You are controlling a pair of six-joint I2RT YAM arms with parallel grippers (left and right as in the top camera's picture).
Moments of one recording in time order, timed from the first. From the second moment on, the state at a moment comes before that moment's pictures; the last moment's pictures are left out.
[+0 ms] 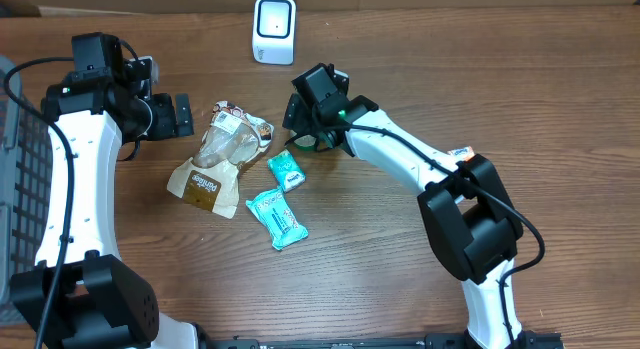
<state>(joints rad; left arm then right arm) 0.18 1.69 1.54 -1.04 0.12 0.00 0.62 2.16 1.64 -0.47 0.06 0.85</state>
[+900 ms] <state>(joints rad) 0.18 1.69 1.54 -1.04 0.12 0.00 0.57 2.16 1.83 -0.92 -0.07 0.18</state>
